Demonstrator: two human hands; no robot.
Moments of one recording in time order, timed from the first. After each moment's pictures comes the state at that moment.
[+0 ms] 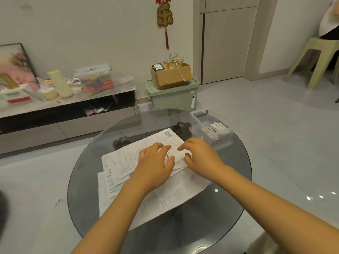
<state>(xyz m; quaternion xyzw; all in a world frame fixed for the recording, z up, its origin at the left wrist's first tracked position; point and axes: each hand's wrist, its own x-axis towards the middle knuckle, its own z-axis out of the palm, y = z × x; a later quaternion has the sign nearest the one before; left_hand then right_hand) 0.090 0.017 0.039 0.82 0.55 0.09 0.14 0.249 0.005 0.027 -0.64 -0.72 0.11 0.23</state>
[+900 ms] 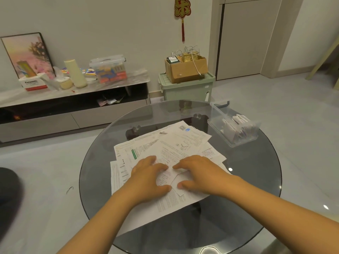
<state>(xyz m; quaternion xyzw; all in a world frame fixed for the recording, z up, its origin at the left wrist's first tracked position) 0.019 0.014 -0.009 0.80 0.57 0.03 0.20 0.204 -0.001 -0.006 -0.56 -0.81 0.17 0.08</state>
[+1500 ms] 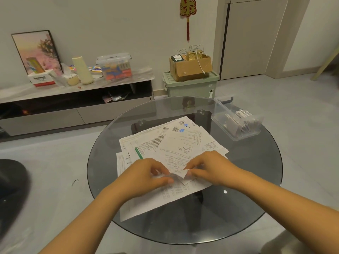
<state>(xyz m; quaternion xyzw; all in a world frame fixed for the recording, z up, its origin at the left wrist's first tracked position) -0.001 -0.013 0.011 0.80 0.53 0.09 0.26 0.213 -0.021 -0.002 -0.56 -0.76 0.28 0.15</state>
